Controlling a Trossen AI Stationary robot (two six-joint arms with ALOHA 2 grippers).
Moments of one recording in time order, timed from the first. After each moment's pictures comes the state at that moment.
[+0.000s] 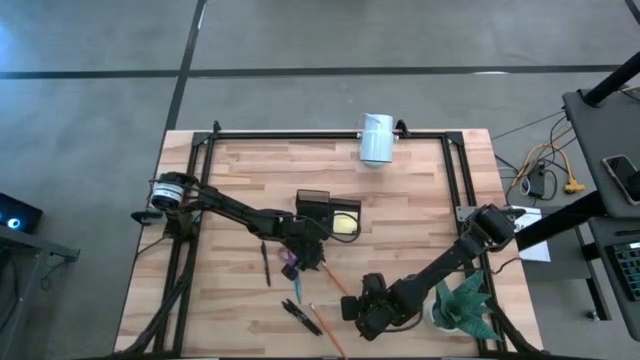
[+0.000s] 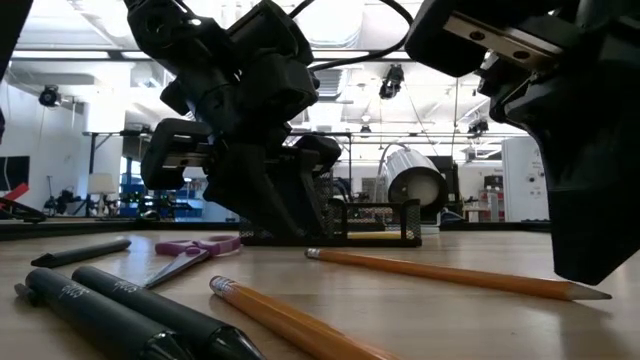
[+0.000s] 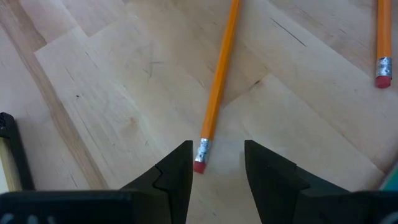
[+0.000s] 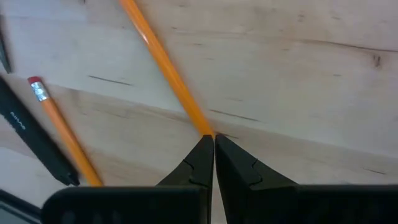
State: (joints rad) left arm -0.12 1.84 0.97 0.04 0.28 0.48; right arm 0.66 2.01 1.32 -0.56 0.21 2.14
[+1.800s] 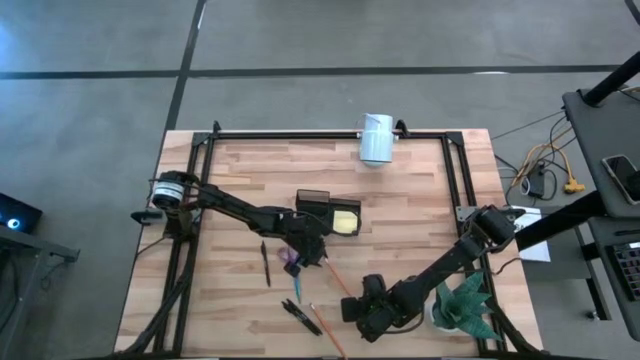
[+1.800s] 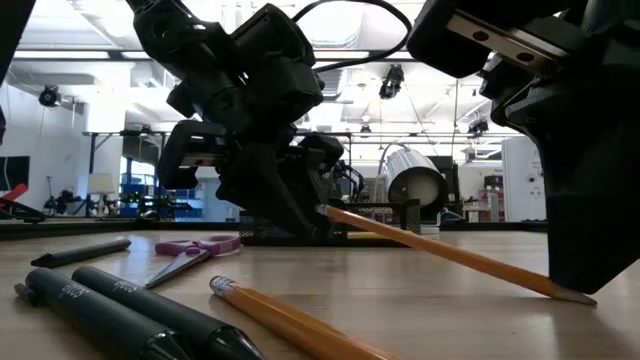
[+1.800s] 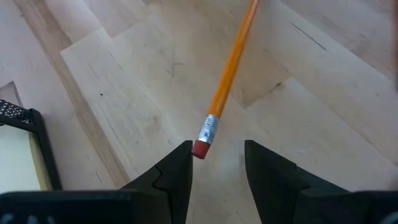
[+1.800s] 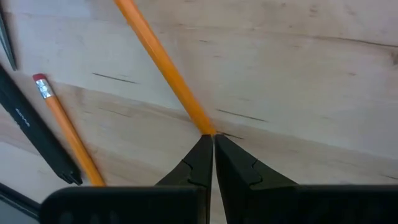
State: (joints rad) left arm -0.09 1.84 0.97 0.07 0.28 0.48; right arm 0.66 2.03 1.30 -0.52 0.23 2.14
